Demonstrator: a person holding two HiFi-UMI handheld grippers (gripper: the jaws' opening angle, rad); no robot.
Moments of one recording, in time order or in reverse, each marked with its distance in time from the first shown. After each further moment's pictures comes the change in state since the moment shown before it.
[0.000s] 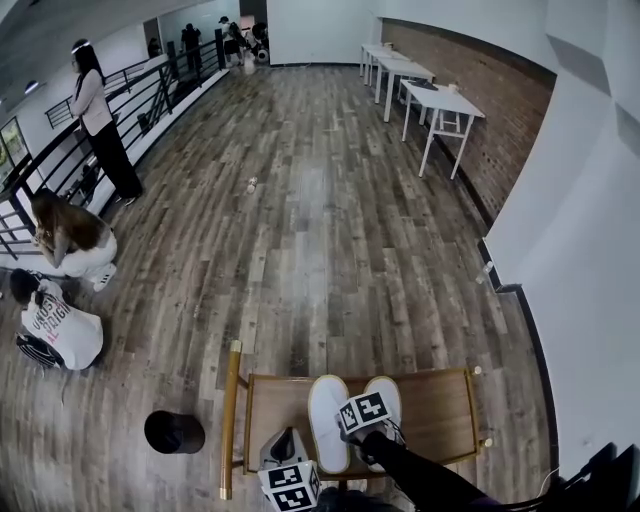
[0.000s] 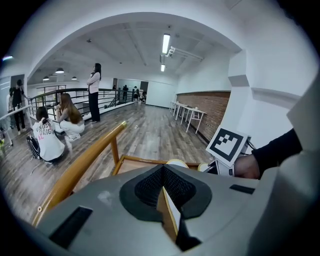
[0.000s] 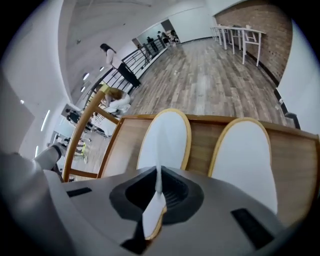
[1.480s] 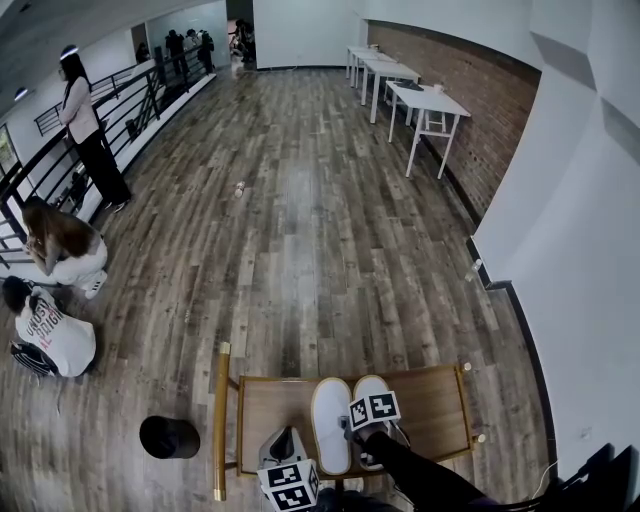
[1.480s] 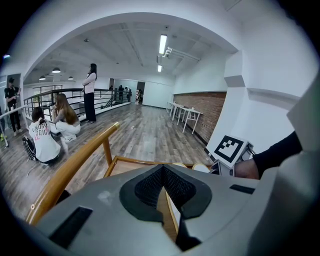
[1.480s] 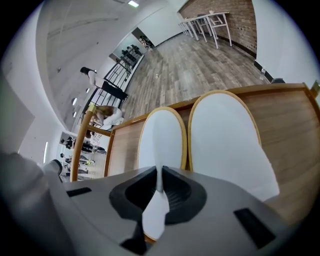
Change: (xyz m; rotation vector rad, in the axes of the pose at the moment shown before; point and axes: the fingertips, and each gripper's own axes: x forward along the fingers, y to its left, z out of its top) left arm -0.002 -0.017 0.006 0.013 -0.005 -0.041; right arm -0.013 -0.023 -0.019 0.258 -0.051 0.055
